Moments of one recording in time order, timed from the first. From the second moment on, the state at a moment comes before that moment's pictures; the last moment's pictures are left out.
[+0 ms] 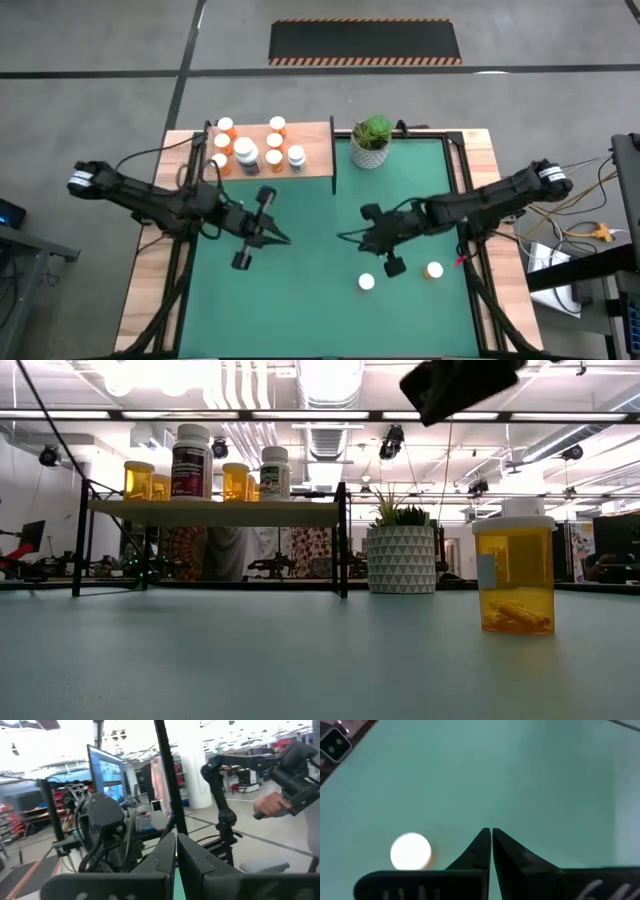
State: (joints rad) left arm -0.22 1.02 0.75 0.47 0.16 0.19; right arm 0.23 1.39 1.07 -0.50 -0.03 -0.19
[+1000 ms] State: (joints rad) left arm -0.23 1.13 0.73 0.67 0.16 0.22; right arm 0.46 1.38 0.83 -0.26 0.06 0.20
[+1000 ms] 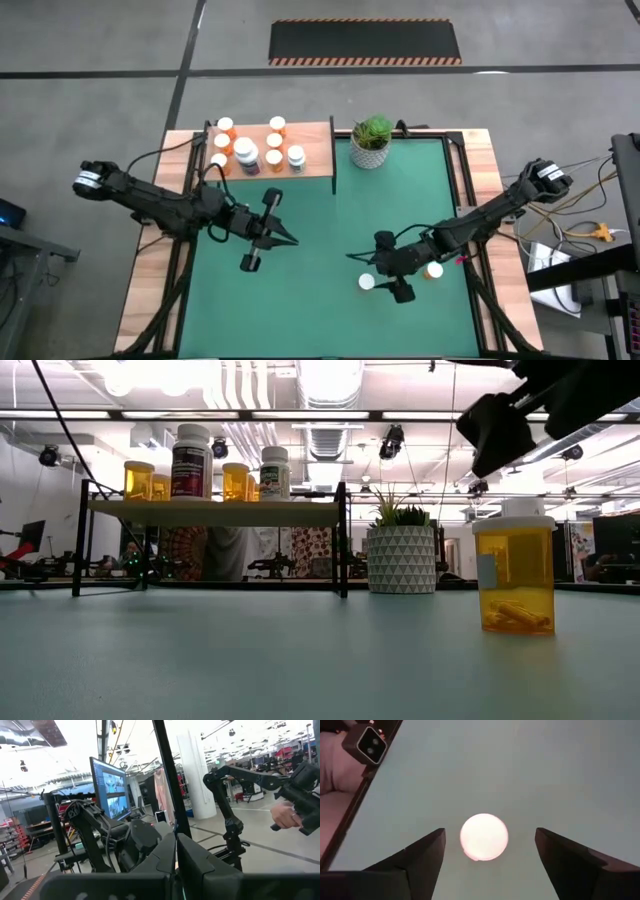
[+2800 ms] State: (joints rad) left arm -0.24 1.04 0.71 0.66 0.16 0.23; right arm 0.51 1.59 0.84 -0.14 0.17 0.34
